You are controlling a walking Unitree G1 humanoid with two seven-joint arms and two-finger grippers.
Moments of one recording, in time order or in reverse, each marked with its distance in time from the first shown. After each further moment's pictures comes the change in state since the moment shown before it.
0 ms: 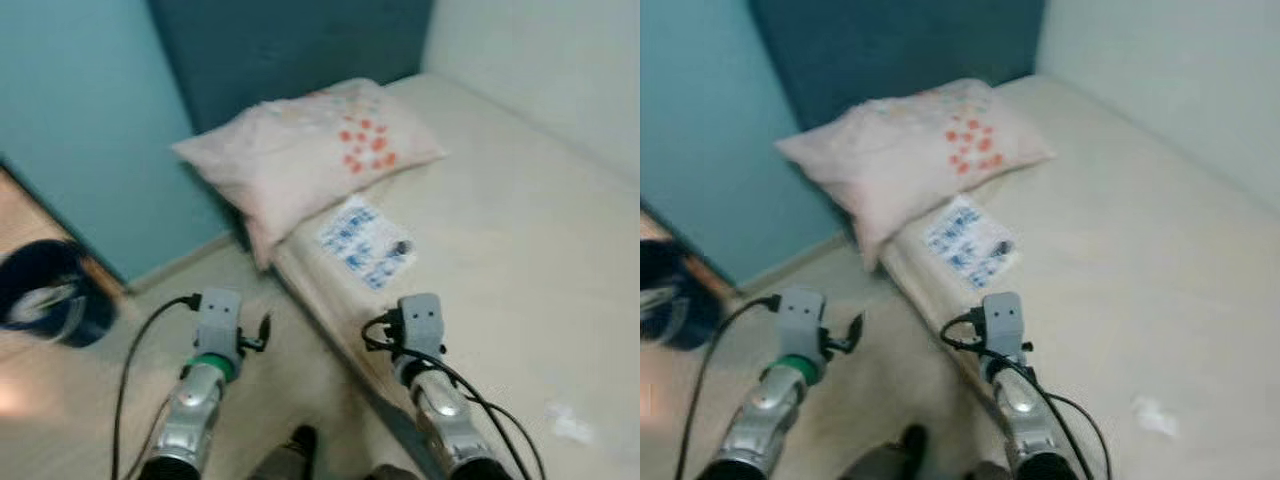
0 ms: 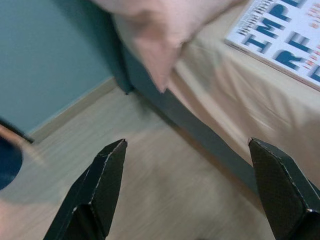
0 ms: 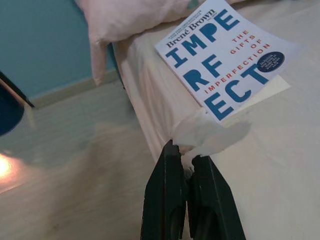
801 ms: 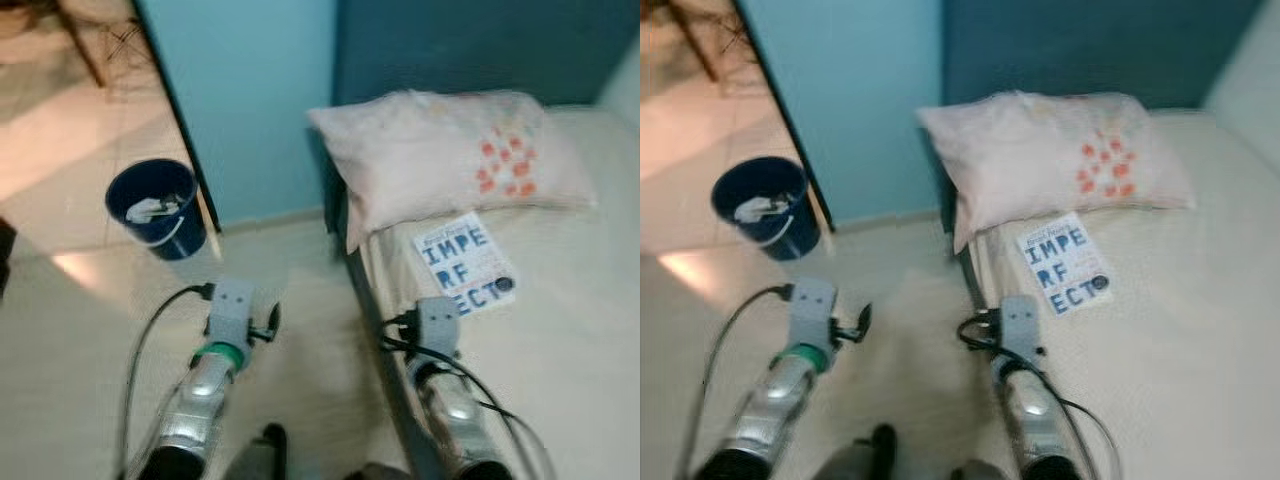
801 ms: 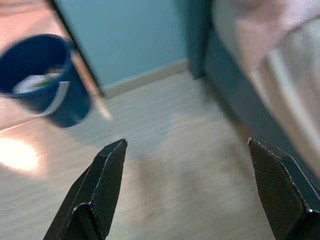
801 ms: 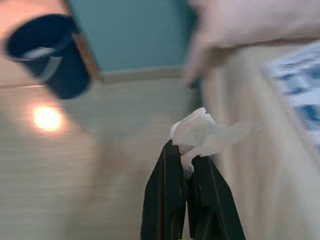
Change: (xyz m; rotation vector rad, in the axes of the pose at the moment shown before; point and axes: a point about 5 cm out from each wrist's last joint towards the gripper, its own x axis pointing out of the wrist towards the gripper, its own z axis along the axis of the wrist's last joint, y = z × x) left arm 0.007 -0.003 0.014 0.055 -0.024 0.012; right arm -0.002 -0.004 0.000 0.042 -0.009 0.009
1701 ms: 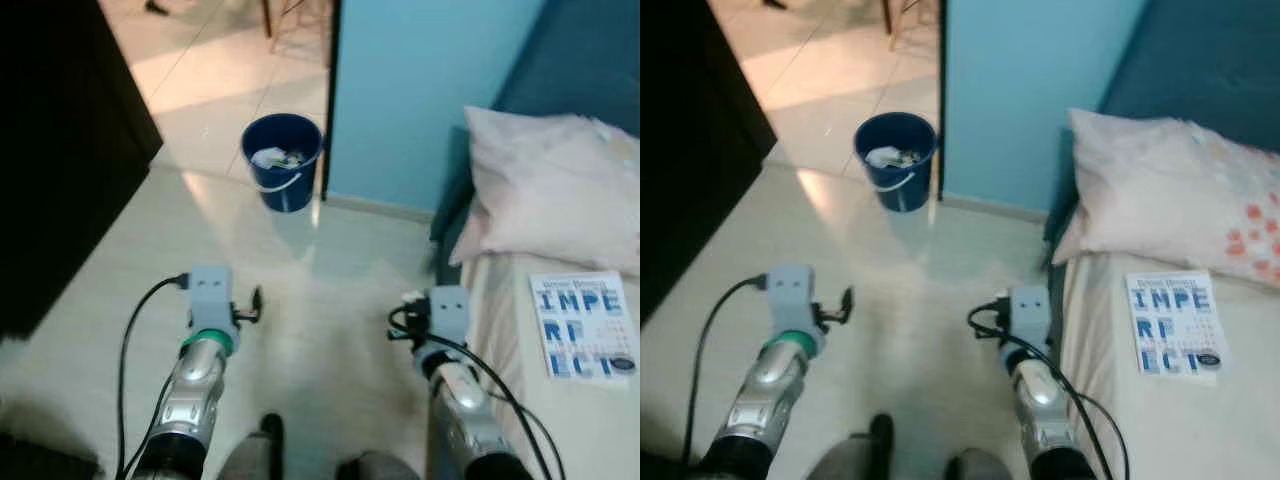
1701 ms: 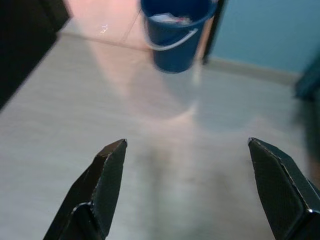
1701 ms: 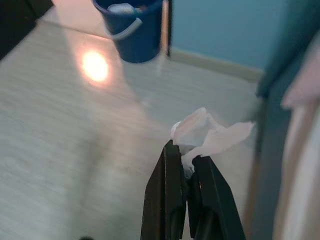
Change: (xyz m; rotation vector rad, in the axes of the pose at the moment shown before) left arm 0.006 0.012 0.007 -0.089 0.020 0.102; right arm 0.012 -0.022 0.019 0.003 -0.003 -0.088
